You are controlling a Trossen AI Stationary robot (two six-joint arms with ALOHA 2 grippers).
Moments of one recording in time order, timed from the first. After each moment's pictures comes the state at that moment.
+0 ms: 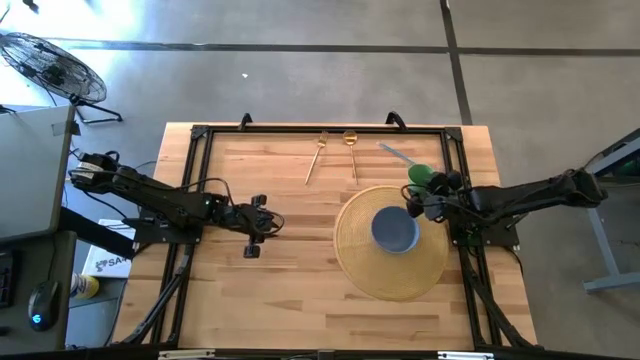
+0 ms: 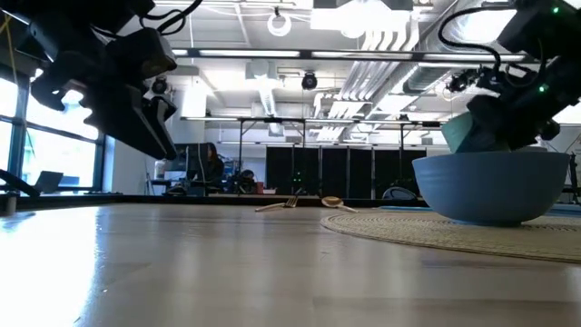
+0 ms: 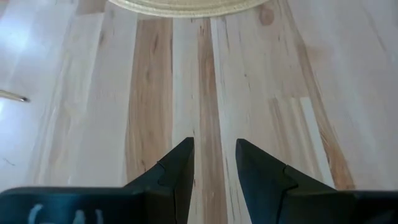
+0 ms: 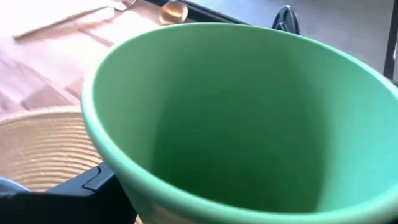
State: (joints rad) left arm -0.20 1.13 0.48 -0.09 -0.15 -0.06; right arm 0.08 0.68 0.32 -0.63 0.83 0.81
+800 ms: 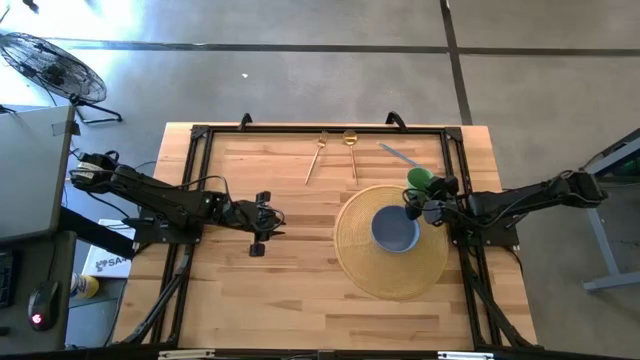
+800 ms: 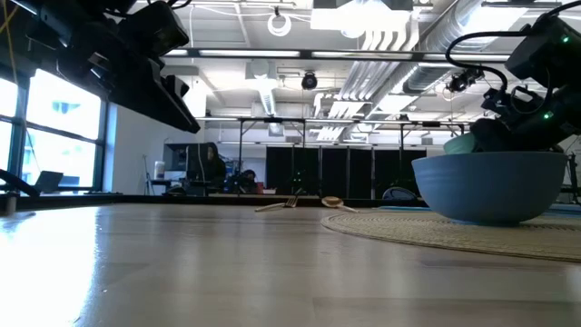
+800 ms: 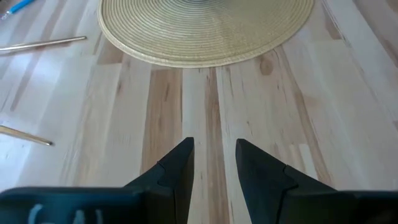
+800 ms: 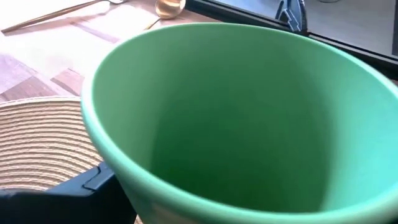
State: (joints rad) left arm -0.20 1.13 0.54 -0.04 -0.18 -0.03; right arm 0.09 0.68 0.15 -0.40 0.86 0.81
